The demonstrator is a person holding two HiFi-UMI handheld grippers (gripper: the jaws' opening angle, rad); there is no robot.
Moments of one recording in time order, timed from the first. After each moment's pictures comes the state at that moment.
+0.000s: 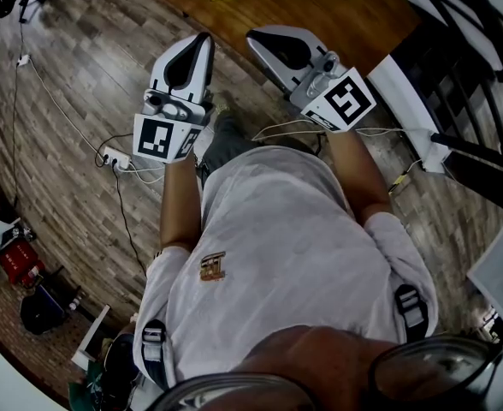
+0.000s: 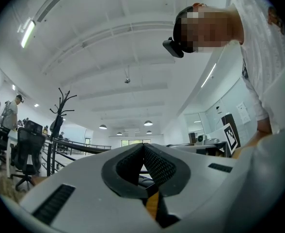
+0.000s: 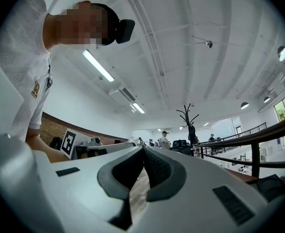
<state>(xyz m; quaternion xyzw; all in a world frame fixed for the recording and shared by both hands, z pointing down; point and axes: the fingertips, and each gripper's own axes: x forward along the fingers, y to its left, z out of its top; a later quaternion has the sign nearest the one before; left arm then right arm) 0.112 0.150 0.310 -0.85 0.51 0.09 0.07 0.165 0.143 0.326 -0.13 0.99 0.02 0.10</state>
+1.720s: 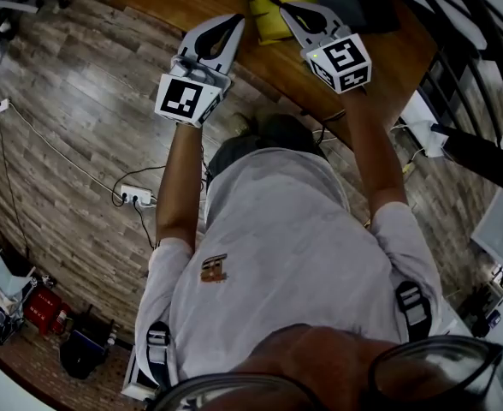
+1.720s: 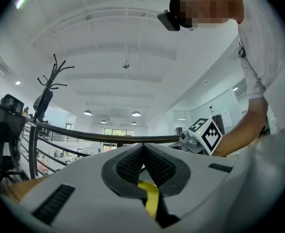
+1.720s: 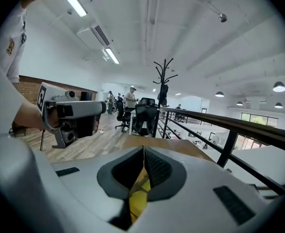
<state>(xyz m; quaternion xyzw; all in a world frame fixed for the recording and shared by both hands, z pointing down) -0.111 -0.105 0.365 -0.91 0.40 0.06 0.02 -0.043 -0.157 0.427 -0.33 0.93 0.01 -0.18</state>
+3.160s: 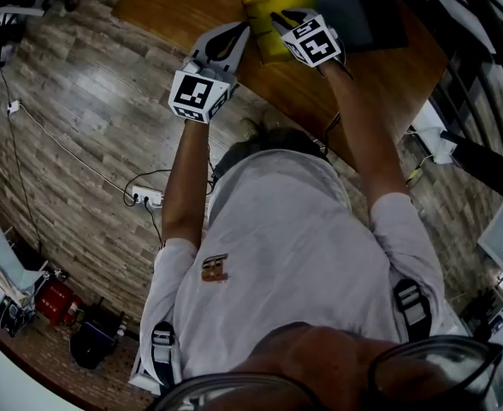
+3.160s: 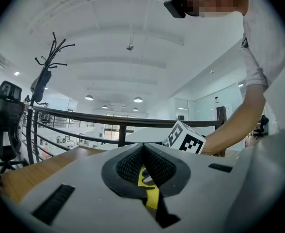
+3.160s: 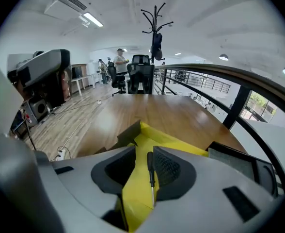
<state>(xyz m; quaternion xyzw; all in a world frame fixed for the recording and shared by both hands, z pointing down) -0.089 -0.201 0.426 -0.92 0.39 -0.01 -0.04 -0.025 -0.269 0.567 -0.32 0.86 -0.11 -0.38</state>
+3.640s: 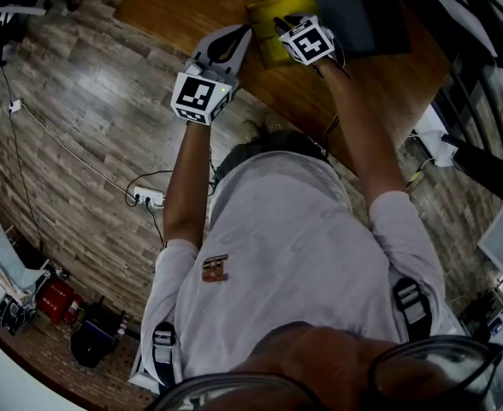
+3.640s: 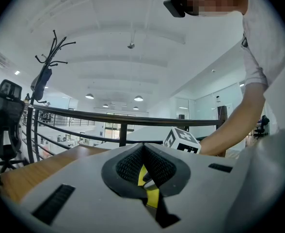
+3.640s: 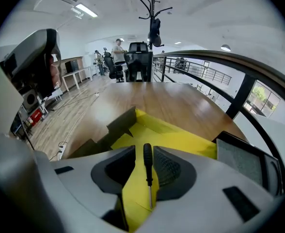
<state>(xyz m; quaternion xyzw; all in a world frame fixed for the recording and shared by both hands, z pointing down) -0.088 -0.219 0.433 -0.92 0.40 -0.02 -0.04 -0.020 -0.286 0.604 -0.32 0.84 -0.14 -0.43</state>
